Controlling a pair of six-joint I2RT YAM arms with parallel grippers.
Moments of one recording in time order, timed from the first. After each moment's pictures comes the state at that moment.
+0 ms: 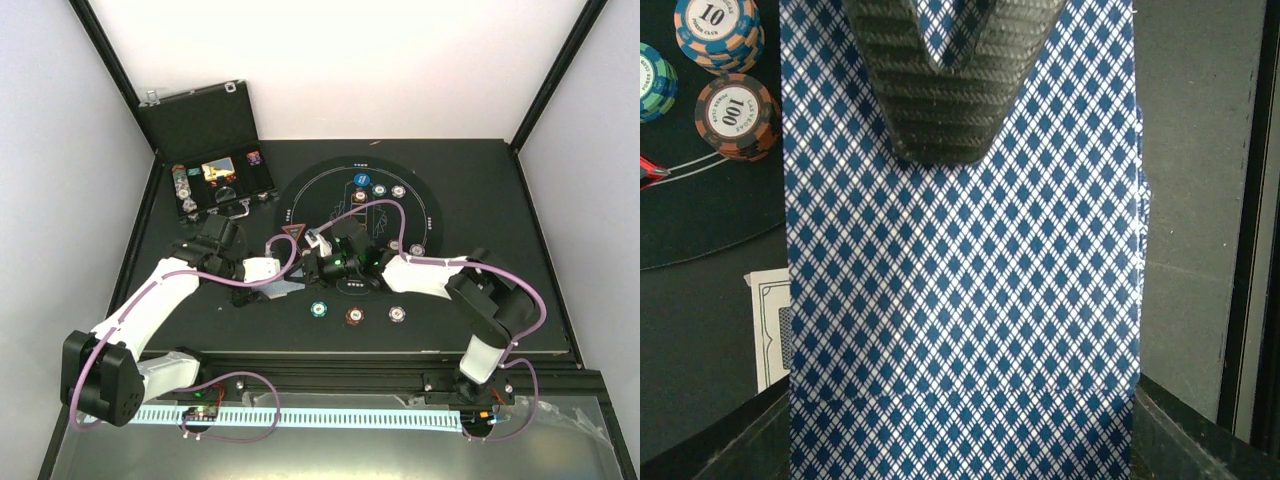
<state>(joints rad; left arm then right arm) -0.30 1.16 0.82 -0.88 0.47 1.00 0.83 1.73 0.91 0.30 -0.73 1.02</state>
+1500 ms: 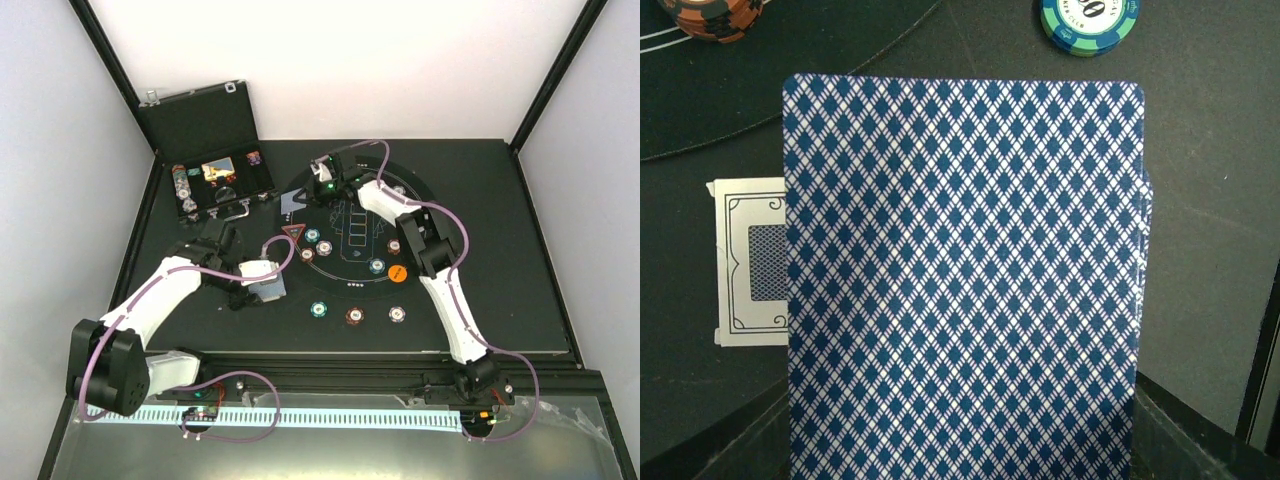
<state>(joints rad) -0.25 1.21 0.76 -0.85 0.40 0.98 0.51 2.51 2.03 -0.24 -0.76 0.73</state>
